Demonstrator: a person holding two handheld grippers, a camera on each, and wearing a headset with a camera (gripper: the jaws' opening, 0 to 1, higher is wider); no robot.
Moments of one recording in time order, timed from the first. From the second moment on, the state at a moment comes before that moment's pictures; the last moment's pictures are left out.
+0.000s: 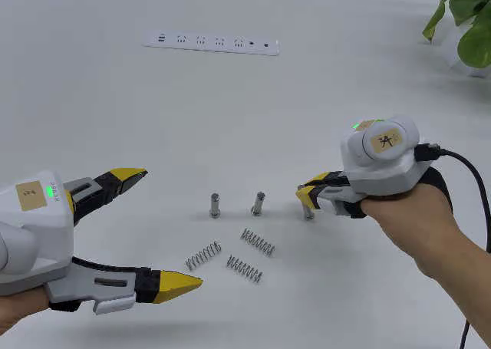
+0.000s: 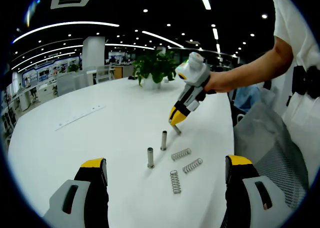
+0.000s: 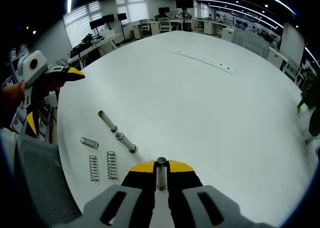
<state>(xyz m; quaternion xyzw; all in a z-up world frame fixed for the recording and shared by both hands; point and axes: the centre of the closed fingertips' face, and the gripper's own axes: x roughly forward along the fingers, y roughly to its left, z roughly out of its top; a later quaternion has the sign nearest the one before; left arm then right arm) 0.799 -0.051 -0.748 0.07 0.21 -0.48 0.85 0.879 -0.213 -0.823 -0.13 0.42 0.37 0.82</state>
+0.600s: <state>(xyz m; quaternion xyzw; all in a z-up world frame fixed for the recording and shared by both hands) 0.798 -0.055 -0.749 0.07 0.21 -0.49 0.84 0.867 -0.223 -0.816 -0.12 0.40 0.37 0.83</state>
